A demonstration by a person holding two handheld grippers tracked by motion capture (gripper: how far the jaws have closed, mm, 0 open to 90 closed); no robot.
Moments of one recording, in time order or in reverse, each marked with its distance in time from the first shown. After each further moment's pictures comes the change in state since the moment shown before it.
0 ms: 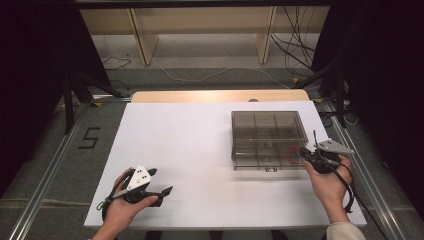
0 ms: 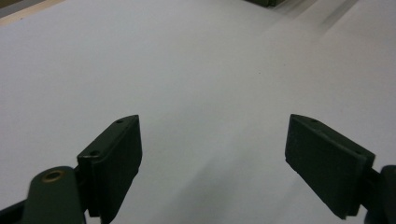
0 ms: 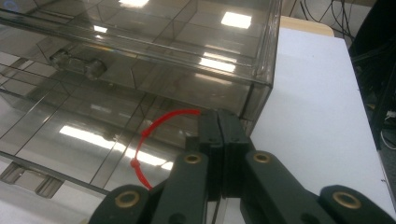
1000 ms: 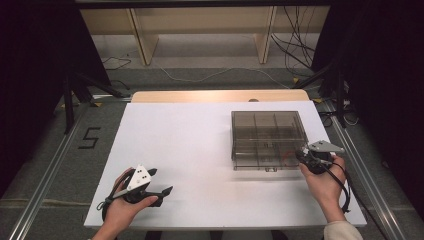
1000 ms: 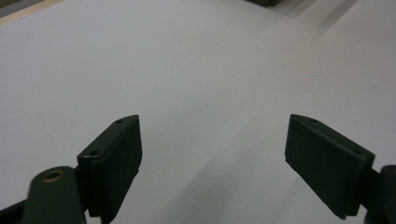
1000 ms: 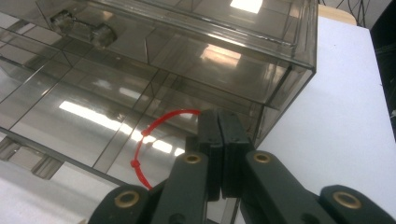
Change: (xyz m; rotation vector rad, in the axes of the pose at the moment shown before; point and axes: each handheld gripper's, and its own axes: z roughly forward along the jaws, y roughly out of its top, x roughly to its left) left arm 0.000 0.000 0.000 0.001 0.000 0.001; right arm 0.007 -0.002 0.011 0.070 0.020 -0.071
